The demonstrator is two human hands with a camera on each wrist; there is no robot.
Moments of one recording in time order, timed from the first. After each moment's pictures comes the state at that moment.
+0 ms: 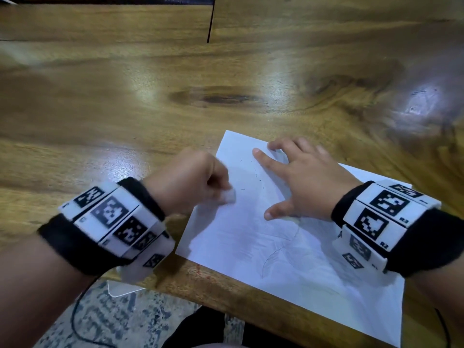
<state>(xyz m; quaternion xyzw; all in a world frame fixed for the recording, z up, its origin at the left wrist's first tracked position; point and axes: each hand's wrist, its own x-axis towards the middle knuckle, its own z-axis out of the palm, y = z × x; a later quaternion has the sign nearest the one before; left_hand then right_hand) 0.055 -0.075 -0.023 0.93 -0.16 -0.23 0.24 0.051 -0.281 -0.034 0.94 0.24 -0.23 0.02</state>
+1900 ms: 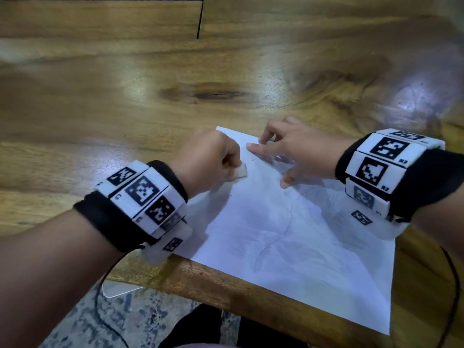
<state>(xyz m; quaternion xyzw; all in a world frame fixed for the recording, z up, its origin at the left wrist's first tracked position) 0.070 -0.107 -0.029 0.94 -0.17 -0.15 0.24 0.095 -0.299 -0.039 0.91 0.32 -0.25 -0.03</state>
